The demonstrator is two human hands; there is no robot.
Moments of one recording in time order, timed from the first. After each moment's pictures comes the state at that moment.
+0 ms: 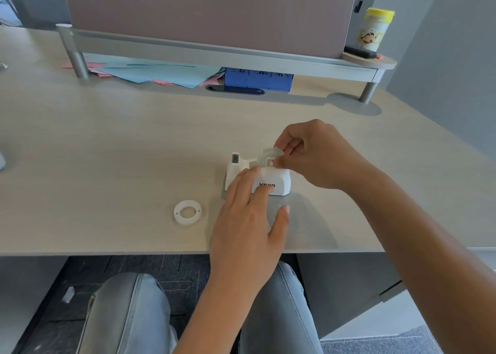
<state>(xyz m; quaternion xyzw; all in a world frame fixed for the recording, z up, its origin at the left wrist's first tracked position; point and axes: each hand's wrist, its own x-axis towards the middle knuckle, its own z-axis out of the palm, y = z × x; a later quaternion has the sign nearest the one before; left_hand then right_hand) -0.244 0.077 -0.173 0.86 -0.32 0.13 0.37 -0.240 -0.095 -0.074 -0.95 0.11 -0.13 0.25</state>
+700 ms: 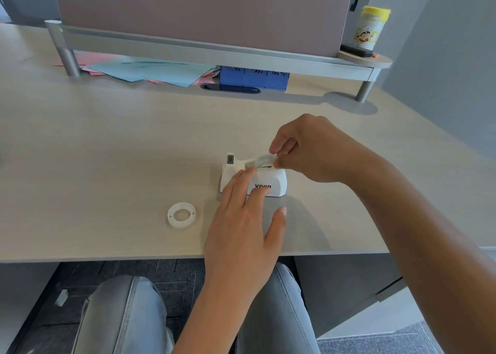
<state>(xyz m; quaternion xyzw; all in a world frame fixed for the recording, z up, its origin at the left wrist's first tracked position) -0.243 0.075 -0.176 0.86 -0.32 0.12 0.37 -0.237 -0.091 -0.055 -0.97 0.11 -0.07 0.19</state>
